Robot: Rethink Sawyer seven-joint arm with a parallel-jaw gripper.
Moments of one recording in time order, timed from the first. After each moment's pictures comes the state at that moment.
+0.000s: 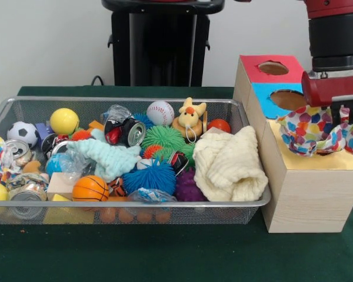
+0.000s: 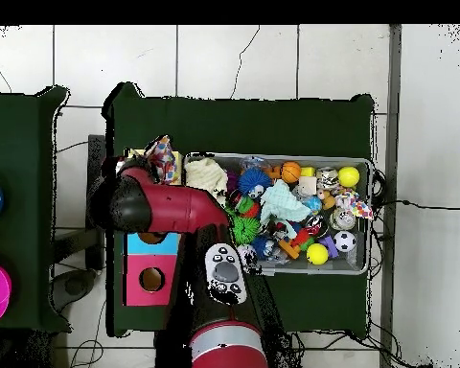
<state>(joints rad) -0.01 -0.62 0.11 1.63 0.18 0.16 1.76</state>
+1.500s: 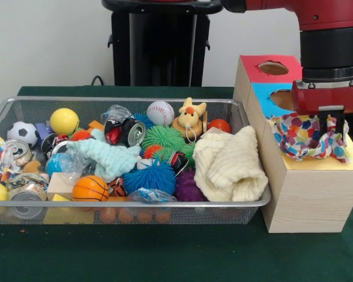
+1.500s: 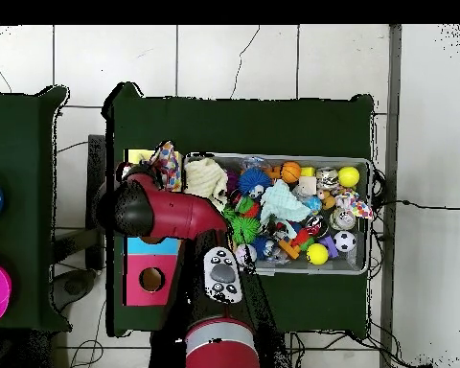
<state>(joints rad) 0.01 -0.58 0.07 1.65 0.24 0.12 1.76</state>
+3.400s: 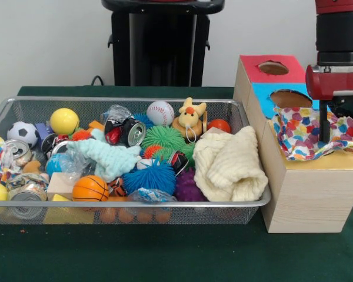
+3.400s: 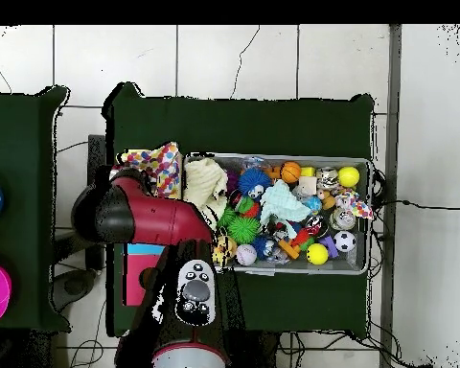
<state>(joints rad) 0.12 -0.61 -0.03 1.64 0.30 0.16 1.76</state>
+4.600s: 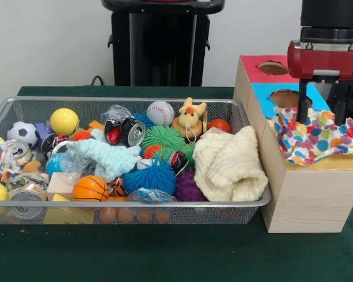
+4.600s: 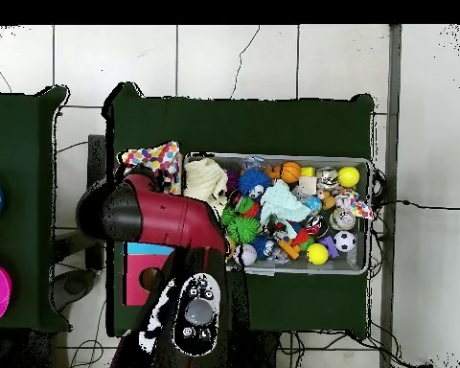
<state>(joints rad) 0.16 -0.64 -0.15 1.61 0.31 0.30 1.76</state>
